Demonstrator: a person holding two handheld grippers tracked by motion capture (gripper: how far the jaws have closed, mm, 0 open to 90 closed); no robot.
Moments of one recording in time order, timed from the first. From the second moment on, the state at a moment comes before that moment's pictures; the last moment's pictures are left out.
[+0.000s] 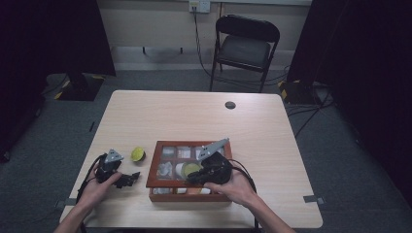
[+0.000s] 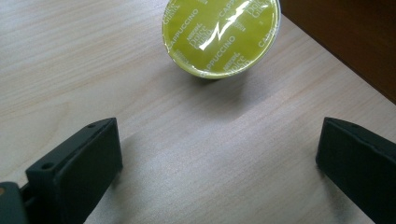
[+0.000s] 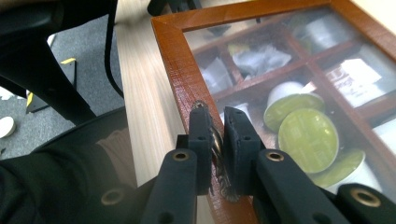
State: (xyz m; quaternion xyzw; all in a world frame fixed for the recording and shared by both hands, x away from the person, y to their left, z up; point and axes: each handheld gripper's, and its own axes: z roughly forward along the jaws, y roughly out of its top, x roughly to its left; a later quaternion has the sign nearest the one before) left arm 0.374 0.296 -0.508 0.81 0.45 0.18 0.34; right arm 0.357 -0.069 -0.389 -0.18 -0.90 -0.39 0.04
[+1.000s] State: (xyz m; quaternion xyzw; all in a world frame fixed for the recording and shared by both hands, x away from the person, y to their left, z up) left arm 0.374 0.296 -0.508 0.81 0.45 0.18 0.34; right arm 0.347 -0.066 -0.427 -0.17 -0.91 -0.37 0.04
